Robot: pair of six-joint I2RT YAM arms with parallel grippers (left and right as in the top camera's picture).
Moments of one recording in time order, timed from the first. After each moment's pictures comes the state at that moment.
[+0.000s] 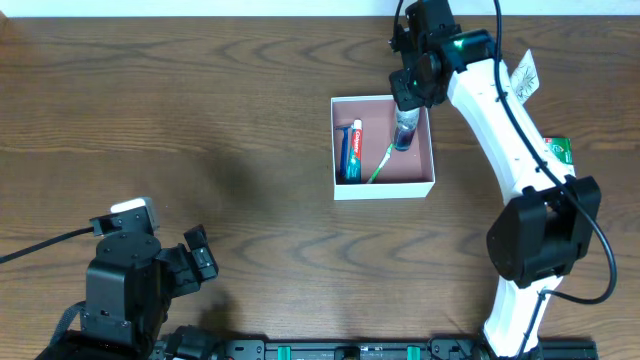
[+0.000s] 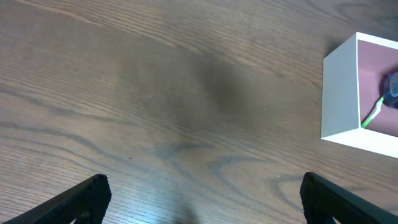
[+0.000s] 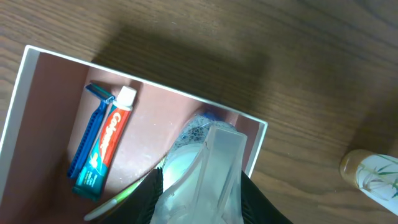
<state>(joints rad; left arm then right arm) -0.24 0.64 1.12 -1.31 -0.24 -0.44 0.30 2.03 1.92 -1.06 0.01 -0.01</state>
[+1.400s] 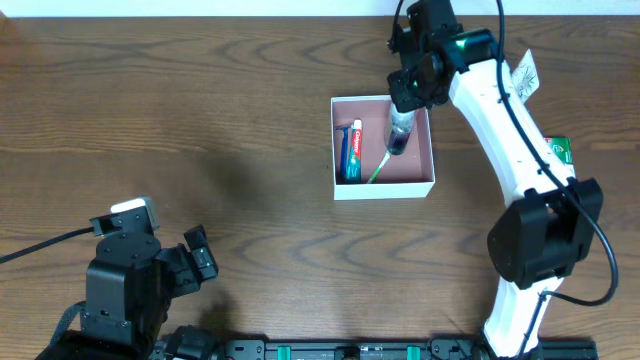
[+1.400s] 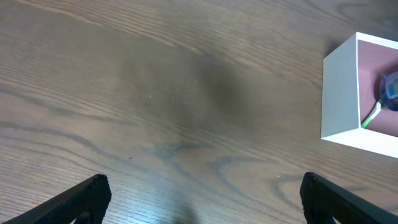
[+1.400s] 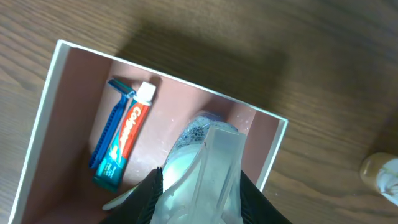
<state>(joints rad) -0.24 0.64 1.12 -1.31 -0.24 -0.44 0.30 2.04 1.92 -1.08 -0.05 -0.01</state>
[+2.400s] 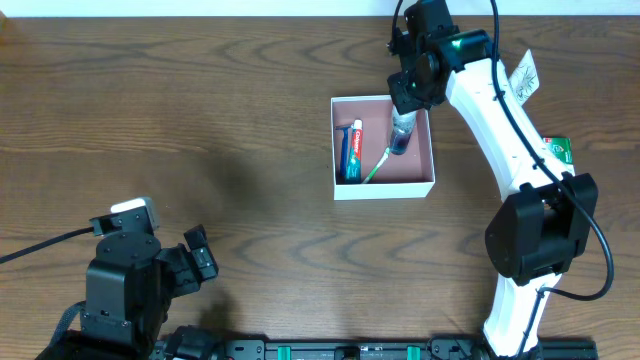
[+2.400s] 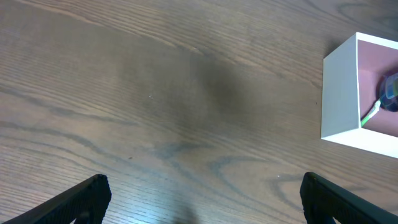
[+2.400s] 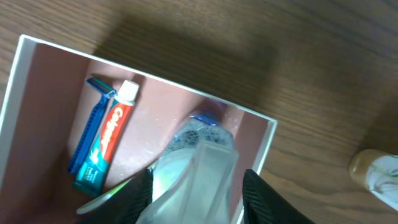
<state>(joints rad) -0.24 0.64 1.12 -1.31 -0.24 -0.44 0.29 2.06 1.92 -1.07 0.00 -0.02</state>
